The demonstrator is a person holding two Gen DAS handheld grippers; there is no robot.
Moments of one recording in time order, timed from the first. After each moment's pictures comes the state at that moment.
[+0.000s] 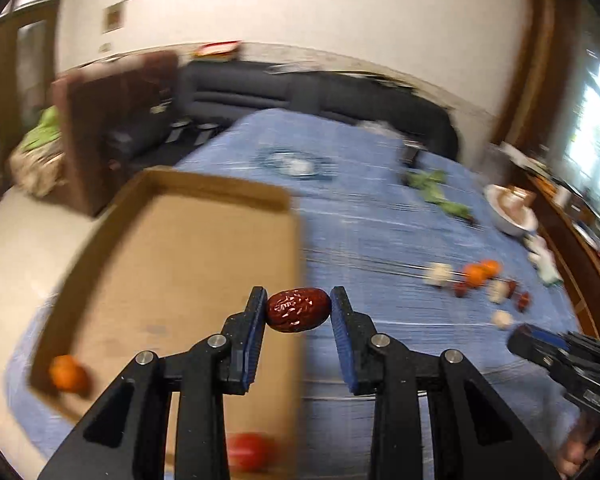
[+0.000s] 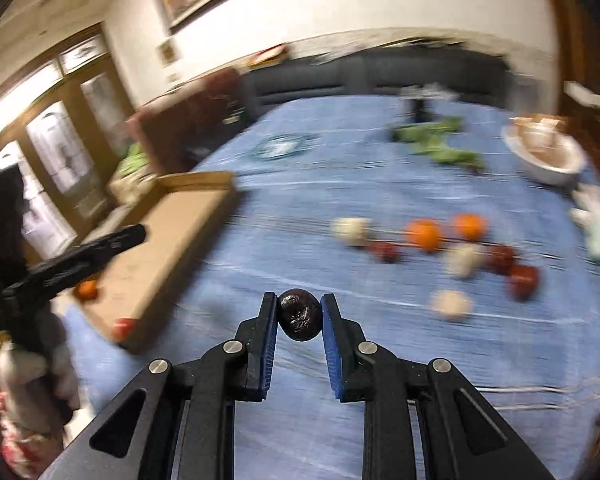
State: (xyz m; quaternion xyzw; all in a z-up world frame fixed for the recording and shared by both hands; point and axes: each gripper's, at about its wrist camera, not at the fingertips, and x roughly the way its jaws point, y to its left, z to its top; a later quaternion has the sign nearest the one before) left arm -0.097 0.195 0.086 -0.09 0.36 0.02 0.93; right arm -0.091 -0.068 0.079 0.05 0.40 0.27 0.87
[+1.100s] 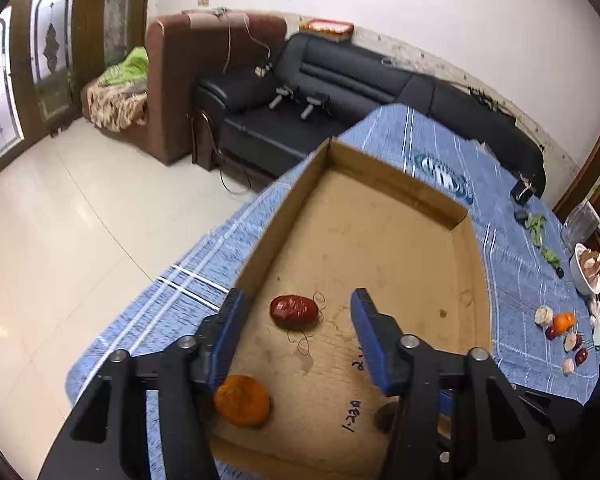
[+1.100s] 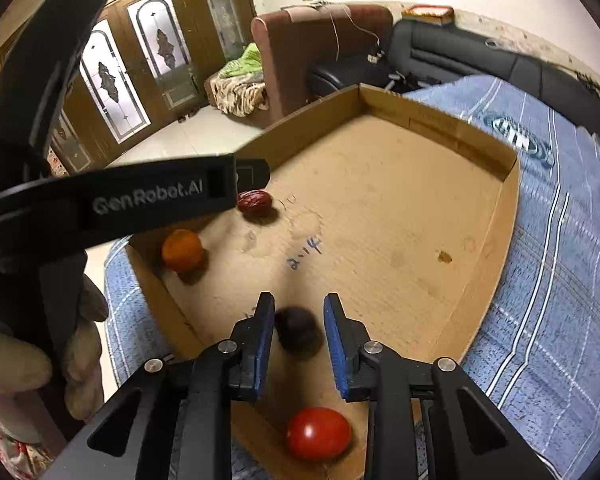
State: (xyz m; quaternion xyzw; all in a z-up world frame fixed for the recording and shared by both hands) left arm -0.114 0.324 0.067 -0.16 0.38 0.15 0.90; right arm -0.092 0.173 0.033 -0.11 0.41 0.41 0.81
